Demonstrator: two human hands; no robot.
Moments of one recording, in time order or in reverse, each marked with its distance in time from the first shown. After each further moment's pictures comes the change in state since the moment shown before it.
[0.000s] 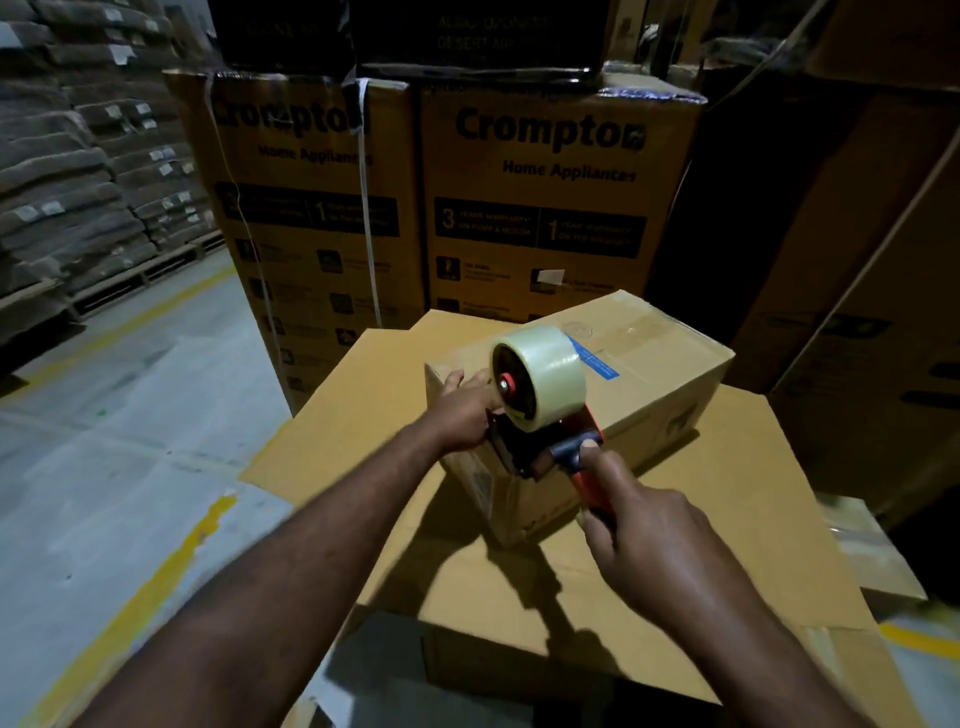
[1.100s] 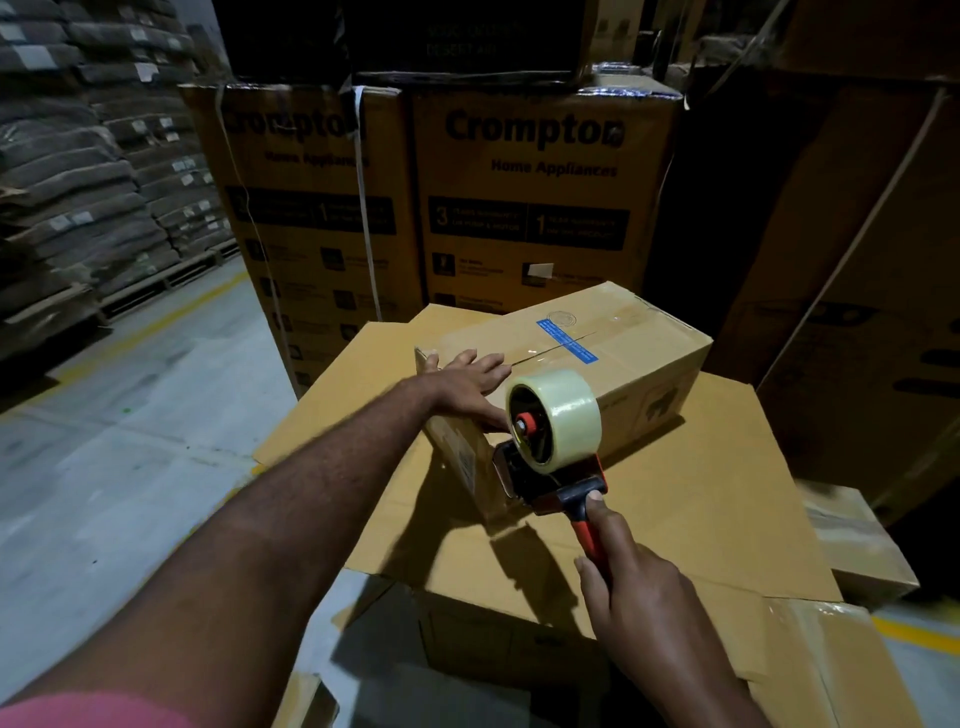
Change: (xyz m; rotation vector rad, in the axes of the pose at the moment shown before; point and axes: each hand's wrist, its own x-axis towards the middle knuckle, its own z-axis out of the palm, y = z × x) left_hand 0.007 0.031 -0.021 0.239 -0.297 -0.084; right_hand -0.057 0.071 0.050 0.098 0.057 0.021
